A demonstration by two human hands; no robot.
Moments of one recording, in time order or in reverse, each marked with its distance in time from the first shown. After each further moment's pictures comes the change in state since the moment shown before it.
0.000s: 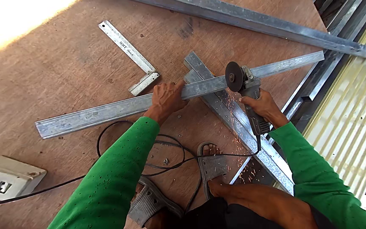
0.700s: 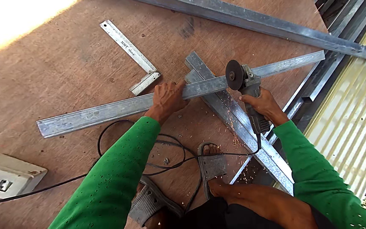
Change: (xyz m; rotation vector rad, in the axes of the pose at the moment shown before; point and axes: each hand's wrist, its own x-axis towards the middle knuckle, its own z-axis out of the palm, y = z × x) left_hand 0.000 0.000 0.002 0.004 0.010 -0.004; right_hand 0.030 0.055 0.011 0.027 -0.171 0.575
